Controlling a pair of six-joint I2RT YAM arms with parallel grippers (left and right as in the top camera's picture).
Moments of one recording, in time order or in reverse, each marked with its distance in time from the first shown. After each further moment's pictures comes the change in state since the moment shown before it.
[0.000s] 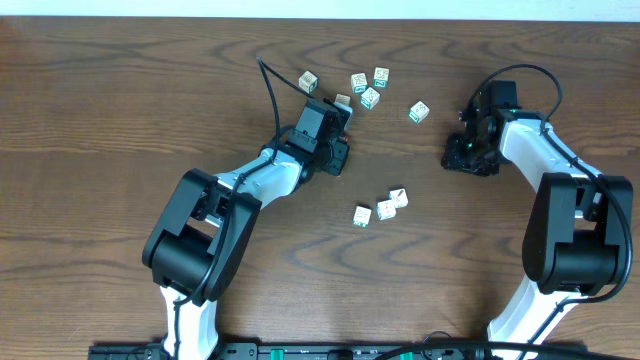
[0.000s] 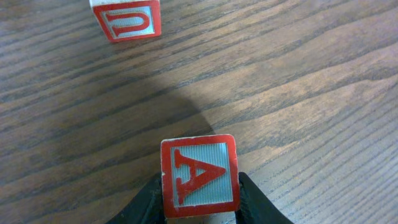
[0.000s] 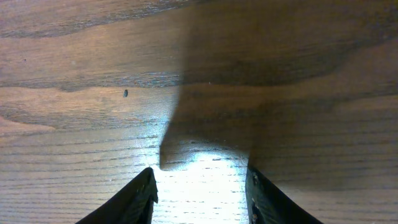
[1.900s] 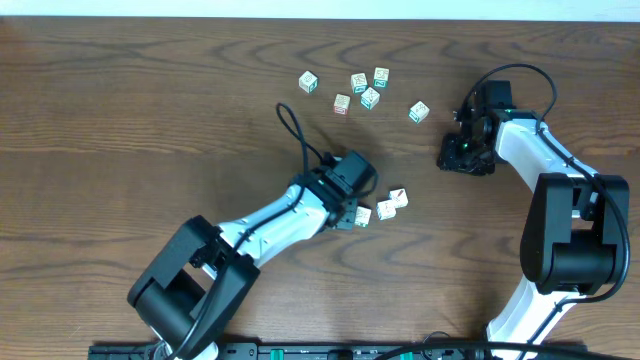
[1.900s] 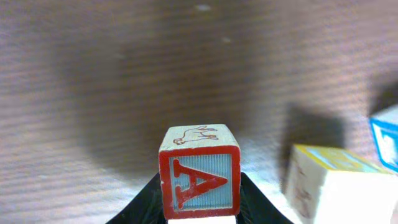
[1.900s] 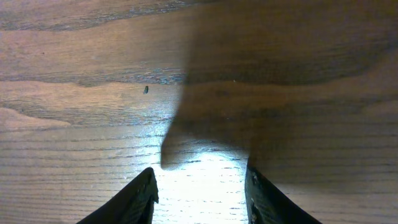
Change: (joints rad) left arm -0.270 -0.196 -0.094 -0.499 -0.211 -0.480; right arm 0.021 0.000 0.000 0.000 -0.007 0.000
